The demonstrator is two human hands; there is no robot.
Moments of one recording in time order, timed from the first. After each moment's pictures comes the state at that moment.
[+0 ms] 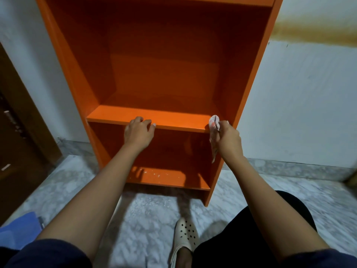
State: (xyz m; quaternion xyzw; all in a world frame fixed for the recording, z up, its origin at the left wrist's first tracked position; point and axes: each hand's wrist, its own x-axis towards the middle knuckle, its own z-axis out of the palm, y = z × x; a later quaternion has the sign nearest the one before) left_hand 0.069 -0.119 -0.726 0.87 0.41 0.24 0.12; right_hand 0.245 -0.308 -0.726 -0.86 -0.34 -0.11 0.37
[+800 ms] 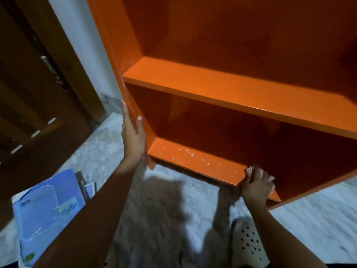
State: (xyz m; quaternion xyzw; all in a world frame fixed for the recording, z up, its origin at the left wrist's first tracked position) left_hand -0.016 -0.001 -0.881 0.66 0.50 0.47 0.31; right_hand 0.252 -0.214 -1.029 -0.94 -0.25 0.03 0.23
